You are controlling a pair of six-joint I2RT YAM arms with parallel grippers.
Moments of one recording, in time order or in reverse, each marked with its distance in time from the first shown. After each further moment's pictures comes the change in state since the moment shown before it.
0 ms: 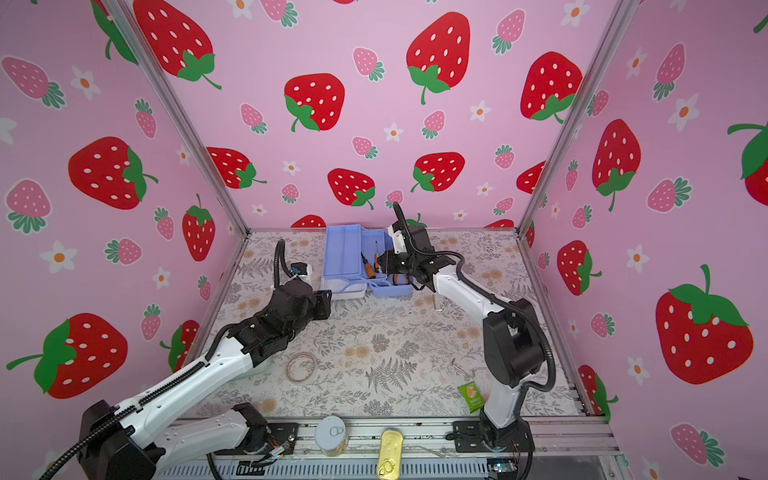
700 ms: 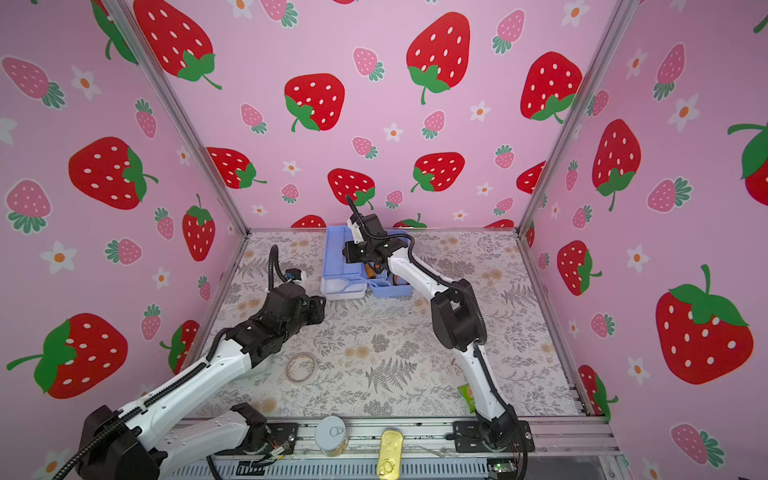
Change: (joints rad) left arm 0.077 -0.006 -0.061 0.009 0.120 -0.008; right arm 0.117 0.480 0.646 -0.209 0.084 -0.053
